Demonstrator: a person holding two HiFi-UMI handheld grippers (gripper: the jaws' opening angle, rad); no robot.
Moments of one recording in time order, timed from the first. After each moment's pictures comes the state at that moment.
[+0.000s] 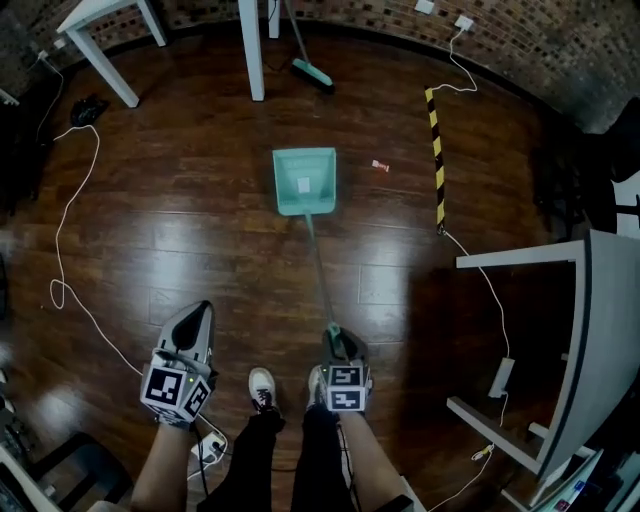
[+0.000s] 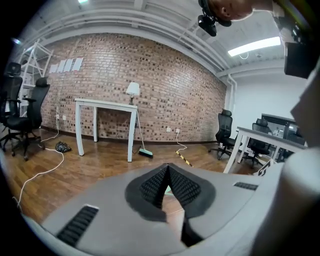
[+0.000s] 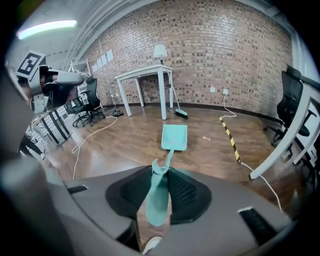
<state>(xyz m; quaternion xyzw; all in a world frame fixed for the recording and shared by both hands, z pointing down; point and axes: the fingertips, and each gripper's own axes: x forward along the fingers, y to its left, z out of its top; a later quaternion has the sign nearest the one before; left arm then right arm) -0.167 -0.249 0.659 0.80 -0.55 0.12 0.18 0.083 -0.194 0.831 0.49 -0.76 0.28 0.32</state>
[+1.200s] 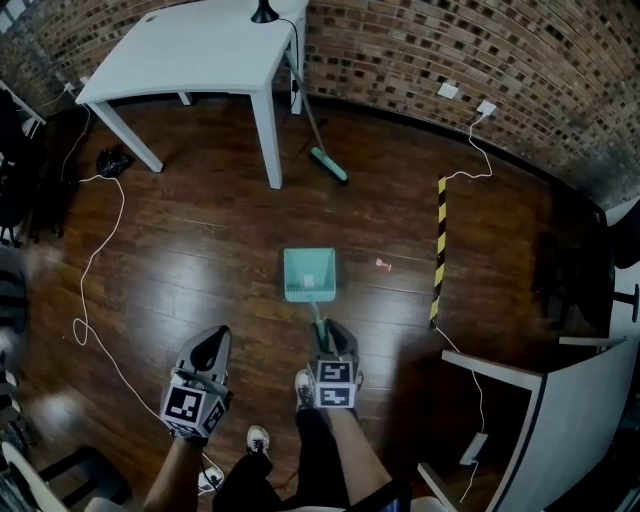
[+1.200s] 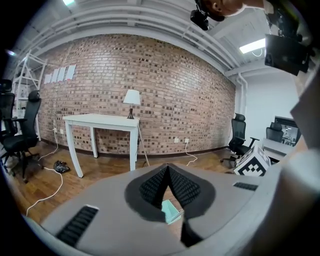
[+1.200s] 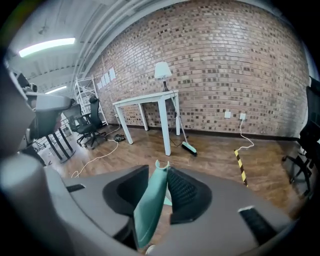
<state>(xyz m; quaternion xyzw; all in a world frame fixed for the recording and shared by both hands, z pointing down) -0.152 -0.501 0.517 0.79 -0.58 0.13 0.16 0.028 -0.542 0.655 0.46 -0.82 0.24 0.26</state>
